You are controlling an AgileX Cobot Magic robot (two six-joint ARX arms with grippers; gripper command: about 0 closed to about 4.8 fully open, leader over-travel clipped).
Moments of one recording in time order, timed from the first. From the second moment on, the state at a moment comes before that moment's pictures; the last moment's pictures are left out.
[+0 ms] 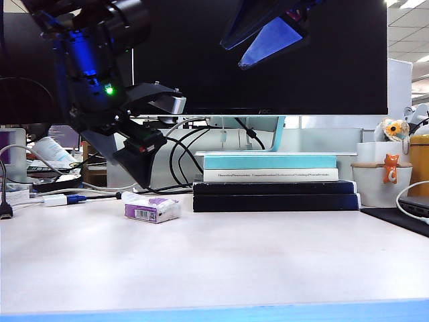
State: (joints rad) left arm -0.53 1.68 1.14 -0.37 -0.21 0.39; right arm 0.54 1.44 1.35 -0.78 -0.52 -0.47
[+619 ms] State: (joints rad) left arm -0.33 1.68 1.14 -0.32 0.17 0.28; right arm 0.50 1.35 1.35 -0.64 -0.39 -0.39
